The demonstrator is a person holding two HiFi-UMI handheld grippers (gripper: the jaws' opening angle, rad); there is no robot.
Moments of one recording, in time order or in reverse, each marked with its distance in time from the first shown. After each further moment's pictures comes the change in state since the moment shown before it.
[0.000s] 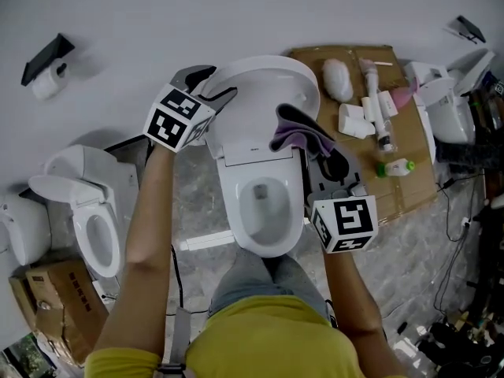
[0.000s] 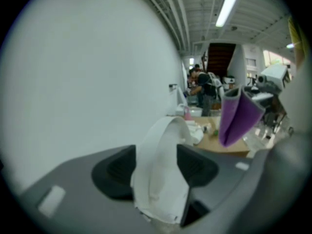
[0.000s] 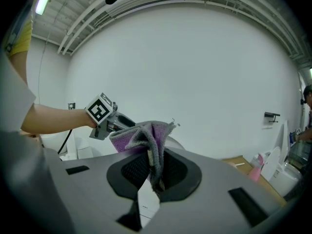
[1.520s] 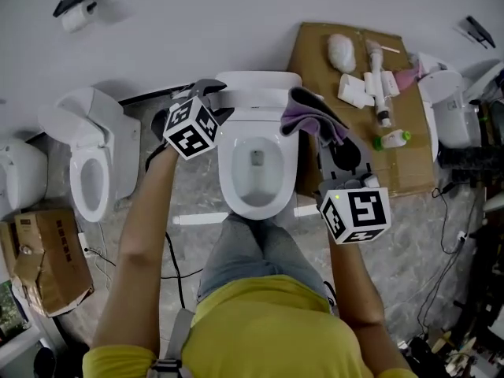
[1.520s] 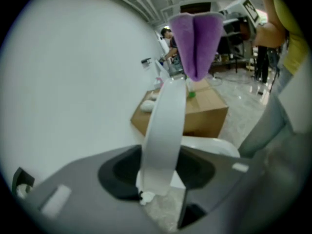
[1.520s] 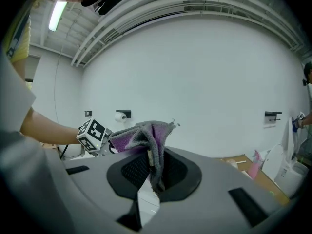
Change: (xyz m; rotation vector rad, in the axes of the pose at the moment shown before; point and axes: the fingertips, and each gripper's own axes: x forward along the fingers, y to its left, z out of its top) left arm -0.060 -0.182 -0.090 0.313 0.298 0.010; right arm -0.138 0.010 -0.024 0.006 -0.084 0.125
